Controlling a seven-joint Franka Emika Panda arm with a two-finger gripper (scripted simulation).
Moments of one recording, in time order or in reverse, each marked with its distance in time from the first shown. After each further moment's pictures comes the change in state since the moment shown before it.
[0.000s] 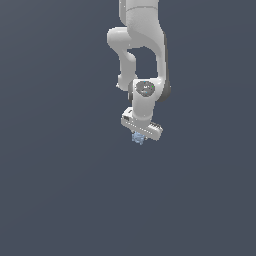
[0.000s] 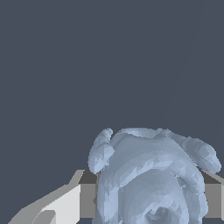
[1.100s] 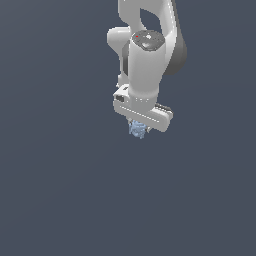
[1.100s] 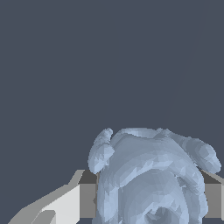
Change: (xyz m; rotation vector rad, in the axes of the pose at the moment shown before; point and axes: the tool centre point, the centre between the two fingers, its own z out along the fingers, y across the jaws) arm 0.075 -0.023 -0.169 0.000 0.002 0.001
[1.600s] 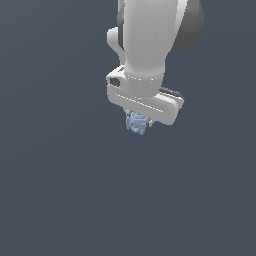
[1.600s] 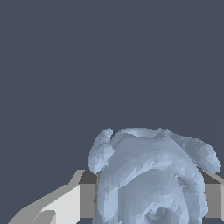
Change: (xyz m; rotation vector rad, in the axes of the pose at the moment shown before) arm 0.038 -0.013 -0.080 0.000 0.000 0.000
